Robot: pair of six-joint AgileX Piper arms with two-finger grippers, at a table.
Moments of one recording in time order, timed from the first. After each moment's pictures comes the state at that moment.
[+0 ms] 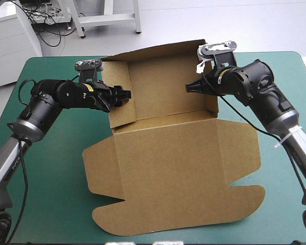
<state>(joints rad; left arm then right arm) -0.36 1.50 -1.46 -0.28 0.85 -0.16 0.48 1.53 -1.67 -0.17 0.96 0.25</state>
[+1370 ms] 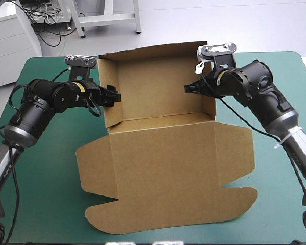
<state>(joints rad) -0.37 1.44 -1.46 -0.03 0.86 -0.14 0.49 1.53 -1.67 -0.17 0.98 0.30</state>
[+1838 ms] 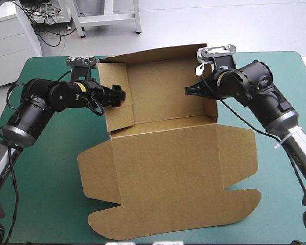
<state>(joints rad) -0.37 1.44 -1.47 -0.15 0.89 -0.15 0.49 1.53 -1.67 -0.17 1.02 0.29</state>
